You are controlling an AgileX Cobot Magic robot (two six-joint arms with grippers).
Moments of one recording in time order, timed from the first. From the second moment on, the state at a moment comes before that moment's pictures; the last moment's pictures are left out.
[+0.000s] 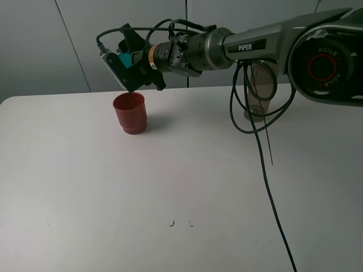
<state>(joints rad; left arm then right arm) -0.11 0.00 -0.51 0.10 1.08 0.01 0.65 2.41 -1.86 -0.90 -0.12 -0.95</state>
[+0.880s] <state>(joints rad) -0.11 0.00 -0.51 0.10 1.08 0.01 0.65 2.41 -1.86 -0.90 -0.15 -1.12</state>
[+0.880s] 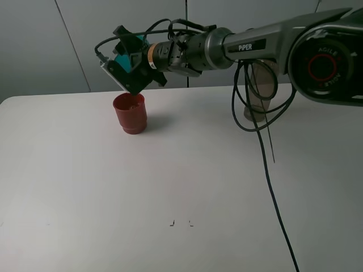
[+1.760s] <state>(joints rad) -0.11 0.00 -0.51 0.10 1.08 0.01 0.65 2.33 -1.86 -0.85 -0.05 -0.12</state>
